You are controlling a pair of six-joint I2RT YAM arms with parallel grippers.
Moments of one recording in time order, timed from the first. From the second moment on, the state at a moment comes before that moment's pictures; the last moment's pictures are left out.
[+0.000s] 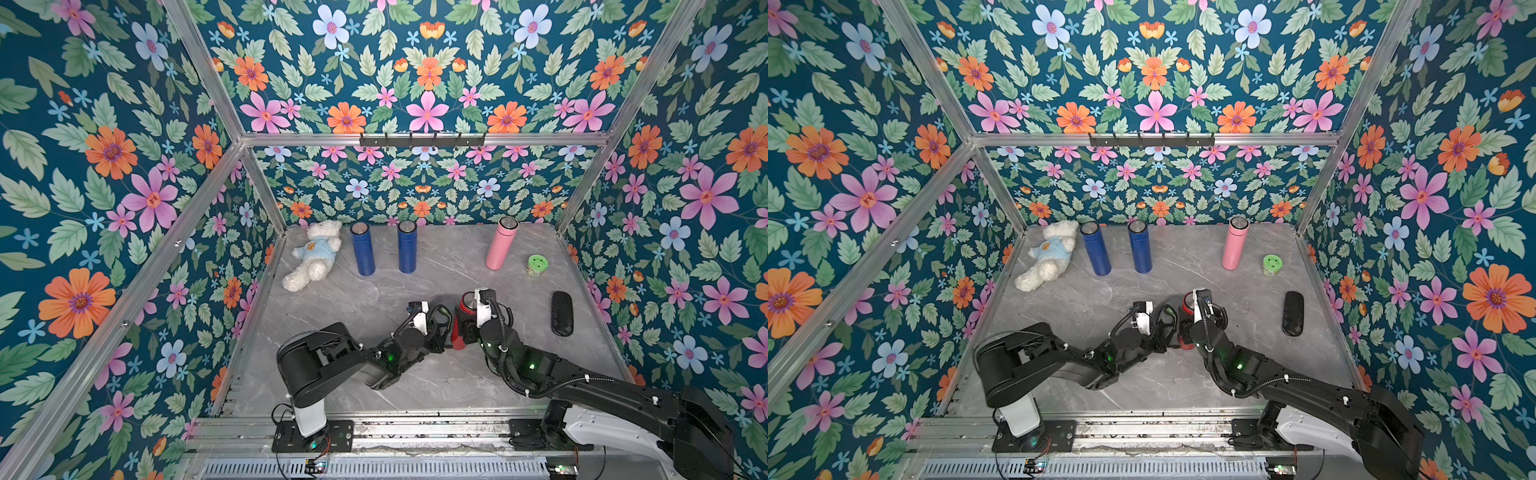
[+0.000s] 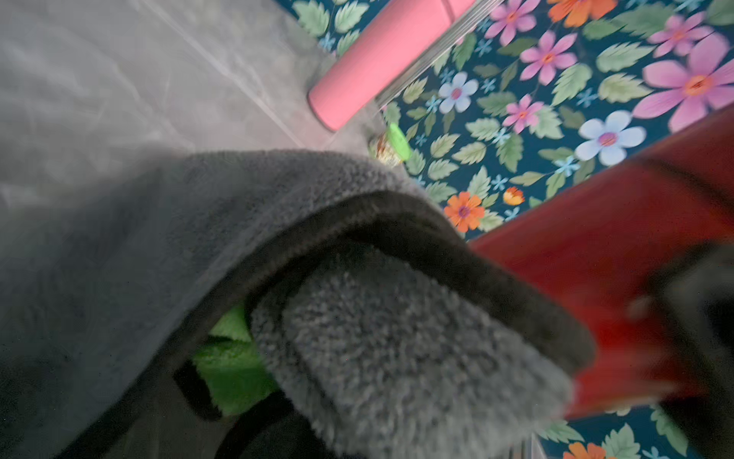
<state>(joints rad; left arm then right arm) -1.08 1.83 0.52 1.04 -0.16 -0.95 0.95 1.04 0.51 0.08 0.62 0.37</state>
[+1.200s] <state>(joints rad) -1.15 1.70 0.52 0.86 -0.23 -0.88 1.01 1.08 0.59 -0.06 0.75 0.45</state>
